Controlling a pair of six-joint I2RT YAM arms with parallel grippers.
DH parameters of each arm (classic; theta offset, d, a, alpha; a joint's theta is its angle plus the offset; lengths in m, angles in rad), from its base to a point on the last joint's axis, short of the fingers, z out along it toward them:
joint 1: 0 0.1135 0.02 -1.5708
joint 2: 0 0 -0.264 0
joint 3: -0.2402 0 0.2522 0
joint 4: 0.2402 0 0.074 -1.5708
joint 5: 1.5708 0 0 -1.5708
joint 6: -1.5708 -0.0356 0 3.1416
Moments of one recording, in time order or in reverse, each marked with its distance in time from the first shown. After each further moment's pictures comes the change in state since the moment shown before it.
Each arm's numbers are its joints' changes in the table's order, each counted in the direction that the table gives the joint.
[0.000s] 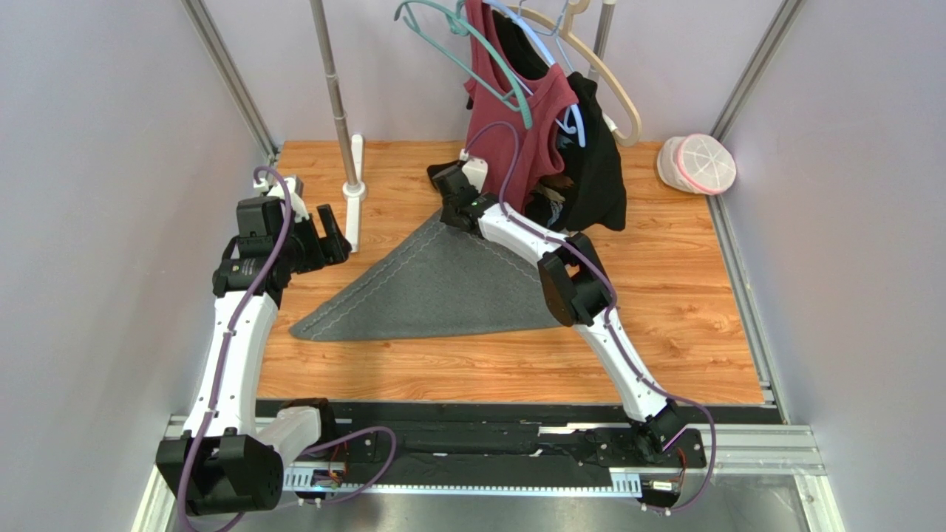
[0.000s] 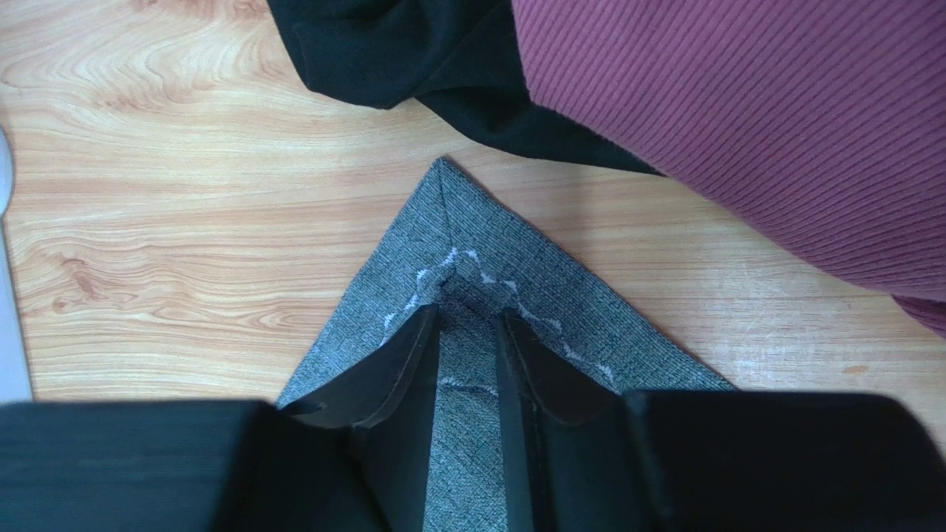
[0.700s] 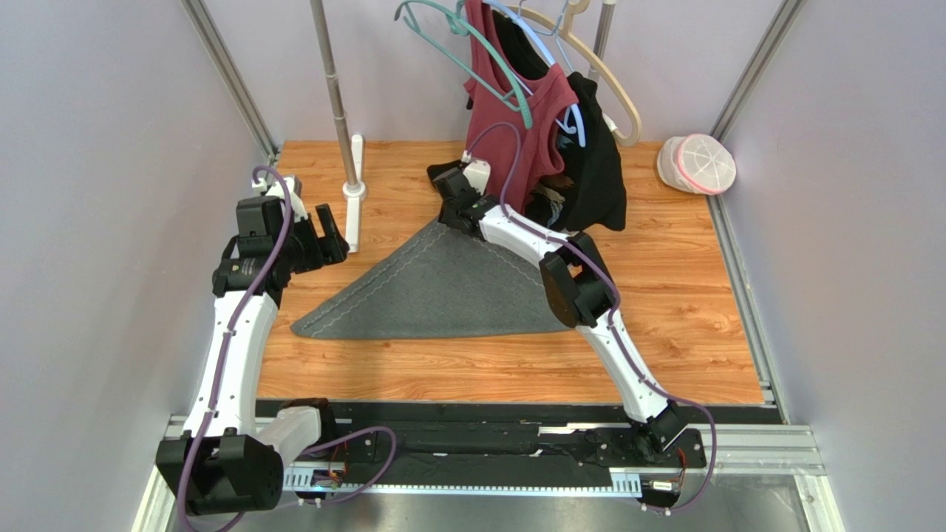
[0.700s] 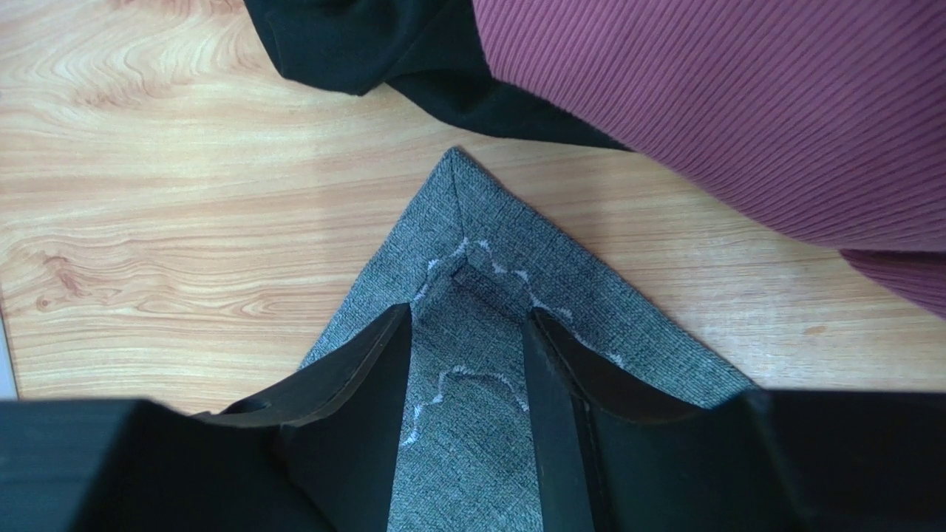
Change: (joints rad) left arm 0.000 0.001 -0.003 0.003 -0.027 -0.003; right arm 0.007 -0.044 0.071 -0.012 0.038 -0.018
